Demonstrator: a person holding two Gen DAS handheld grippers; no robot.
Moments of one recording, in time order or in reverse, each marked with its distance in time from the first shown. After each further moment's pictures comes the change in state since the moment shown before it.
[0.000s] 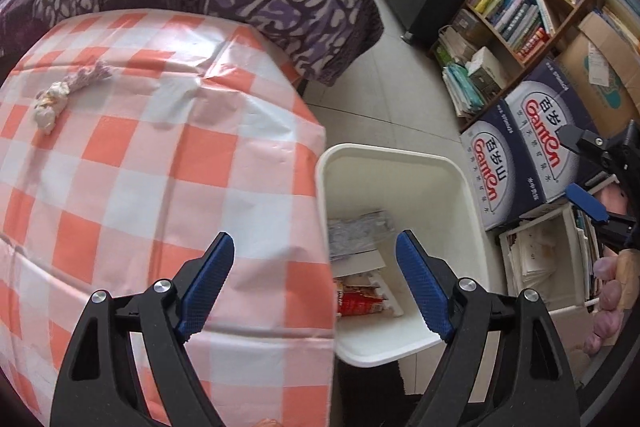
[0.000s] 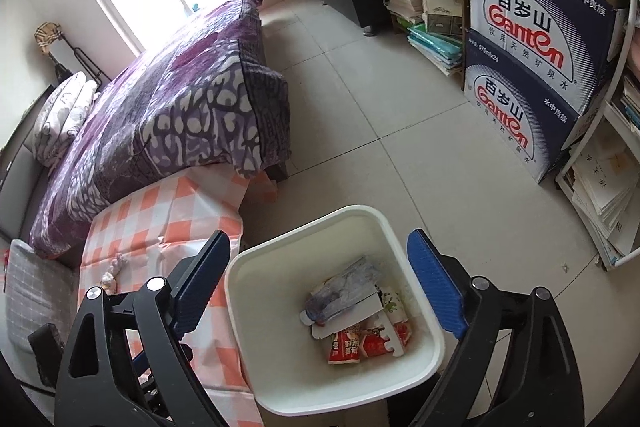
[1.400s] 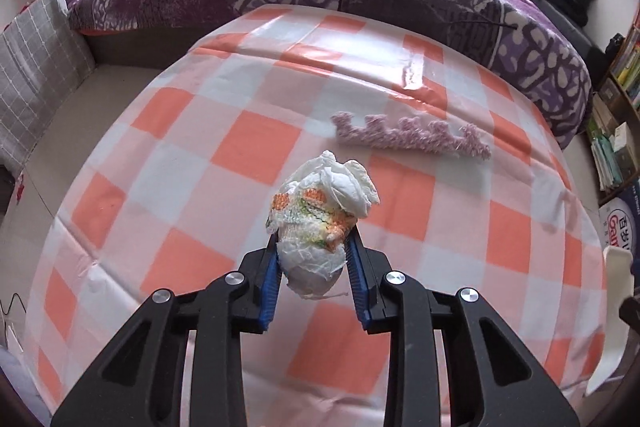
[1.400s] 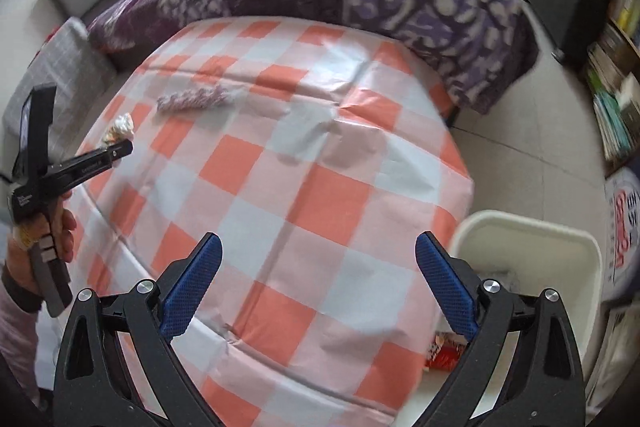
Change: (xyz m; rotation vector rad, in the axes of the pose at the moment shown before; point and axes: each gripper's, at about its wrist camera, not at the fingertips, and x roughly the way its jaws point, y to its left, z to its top) left arm -0.035 0.303 0.044 -0.159 -0.093 0.378; right arm 0.107 0.238 -0.107 -0.717 0.285 0.227
